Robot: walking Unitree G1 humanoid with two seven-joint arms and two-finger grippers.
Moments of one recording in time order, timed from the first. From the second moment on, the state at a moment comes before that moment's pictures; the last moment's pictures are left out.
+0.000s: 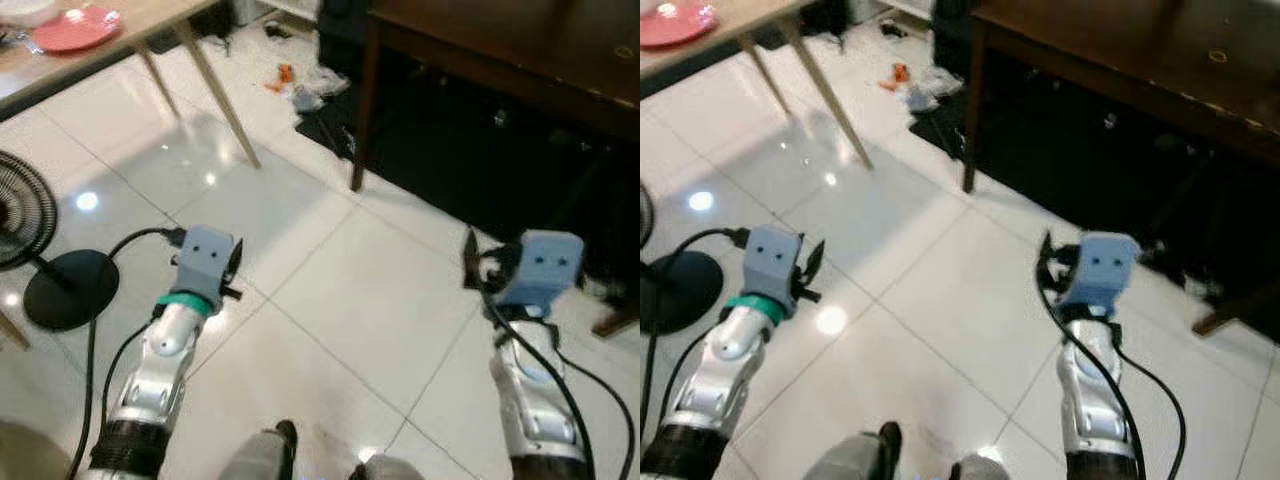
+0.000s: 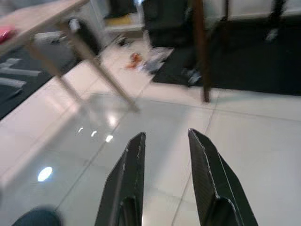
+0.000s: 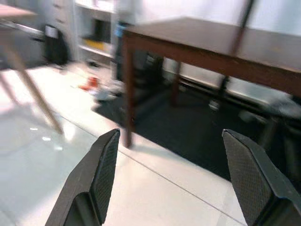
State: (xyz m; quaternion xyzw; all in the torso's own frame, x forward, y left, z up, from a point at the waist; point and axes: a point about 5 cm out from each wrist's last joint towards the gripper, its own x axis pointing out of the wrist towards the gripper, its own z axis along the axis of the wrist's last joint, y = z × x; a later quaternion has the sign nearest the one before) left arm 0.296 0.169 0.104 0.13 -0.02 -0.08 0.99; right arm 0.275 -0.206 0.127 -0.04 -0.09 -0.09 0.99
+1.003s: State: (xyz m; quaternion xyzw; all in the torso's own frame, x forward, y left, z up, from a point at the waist) left arm 0.303 0.178 0.109 0.14 -0.02 -0.06 0.99; right arm 0.277 -0.208 0.130 -0.04 -0.09 -0.10 0.99
